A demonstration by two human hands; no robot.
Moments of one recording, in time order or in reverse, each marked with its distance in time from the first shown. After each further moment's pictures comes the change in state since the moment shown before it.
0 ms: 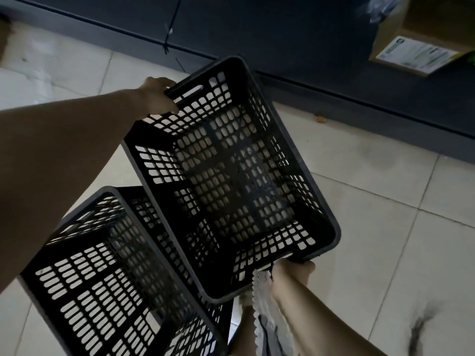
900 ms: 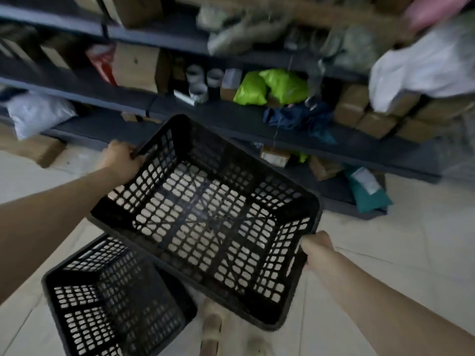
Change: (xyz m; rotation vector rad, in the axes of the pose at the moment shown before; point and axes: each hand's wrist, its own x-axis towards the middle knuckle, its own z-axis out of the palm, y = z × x) left_hand -0.395 0.052 -0.133 -0.103 0.516 0.243; right_hand -0.113 -0.061 -0.375 -0.145 -0.103 -0.506
